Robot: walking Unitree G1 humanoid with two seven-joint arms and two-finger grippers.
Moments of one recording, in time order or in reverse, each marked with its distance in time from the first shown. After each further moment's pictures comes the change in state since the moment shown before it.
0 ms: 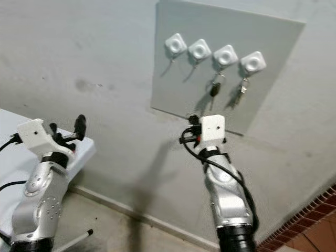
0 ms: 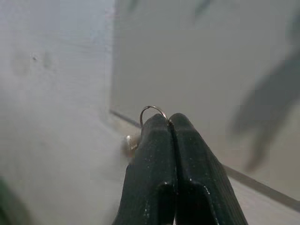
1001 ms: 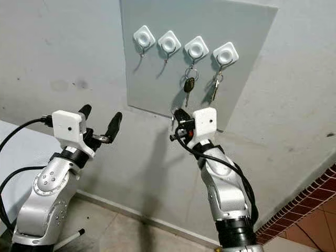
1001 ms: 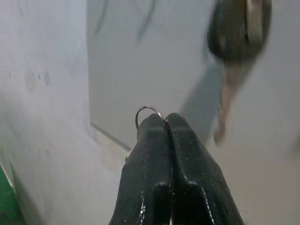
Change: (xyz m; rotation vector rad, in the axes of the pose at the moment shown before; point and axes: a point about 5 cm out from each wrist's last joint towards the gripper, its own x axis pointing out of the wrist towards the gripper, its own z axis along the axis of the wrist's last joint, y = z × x) left arm -0.018 -0.076 0.013 0.253 -0.082 -0.501; right arm 0.009 -0.006 0.026 0.027 -0.090 0.166
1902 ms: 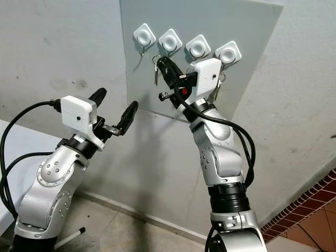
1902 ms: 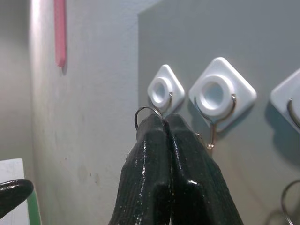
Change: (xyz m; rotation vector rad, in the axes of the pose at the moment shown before) left arm 0.011 -0.019 0.030 0.029 -0.087 -0.138; right arm 0.036 0.011 0.073 0.101 -0.284 0.159
